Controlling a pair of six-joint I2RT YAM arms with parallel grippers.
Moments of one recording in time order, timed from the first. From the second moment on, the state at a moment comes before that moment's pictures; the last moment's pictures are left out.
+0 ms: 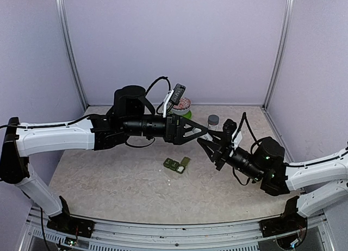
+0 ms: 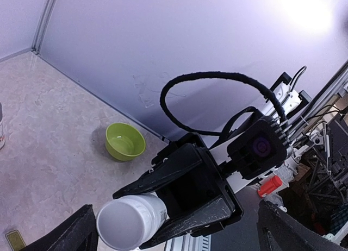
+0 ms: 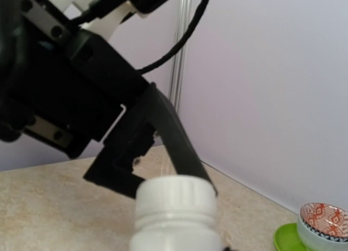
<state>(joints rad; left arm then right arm) -1.00 1.56 1.22 0.20 0.48 -0.50 1.07 1.18 0.44 0.93 0.13 -0.16</state>
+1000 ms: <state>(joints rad) -0.99 1.56 1.21 0.21 0.44 -0.53 1.08 1.22 0.45 0.98 0.09 -0.18</state>
